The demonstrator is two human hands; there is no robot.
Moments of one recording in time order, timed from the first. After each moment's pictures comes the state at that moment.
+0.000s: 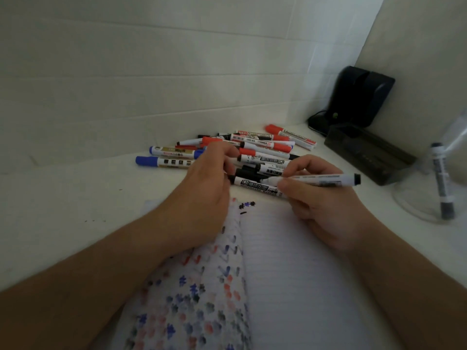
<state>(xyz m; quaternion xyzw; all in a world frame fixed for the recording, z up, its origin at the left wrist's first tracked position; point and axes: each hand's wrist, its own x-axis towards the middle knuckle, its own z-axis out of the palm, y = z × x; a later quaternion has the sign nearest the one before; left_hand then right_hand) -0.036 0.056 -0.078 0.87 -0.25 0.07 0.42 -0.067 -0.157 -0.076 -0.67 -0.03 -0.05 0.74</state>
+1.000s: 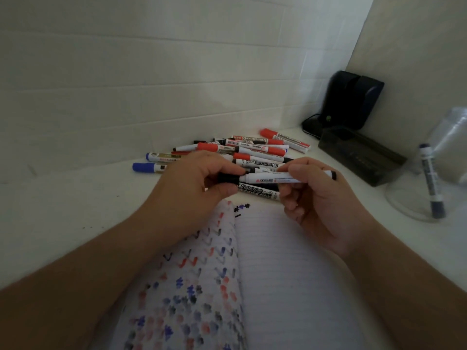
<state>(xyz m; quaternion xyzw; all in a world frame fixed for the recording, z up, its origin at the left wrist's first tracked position) -0.024 0.068 -0.072 0.85 -0.28 0.13 0.42 -0.078 -0.152 -0.059 -0.63 0.00 -0.03 0.77</state>
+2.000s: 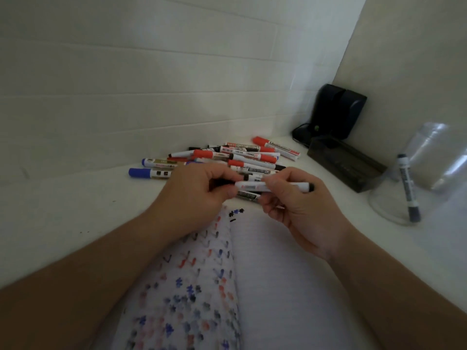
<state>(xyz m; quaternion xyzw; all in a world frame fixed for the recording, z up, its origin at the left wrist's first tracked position) -0.013 0.059 -0.077 0.84 -0.28 0.09 0.46 -0.086 -0.139 -0.056 -0.70 0.00 -0.06 0.71</state>
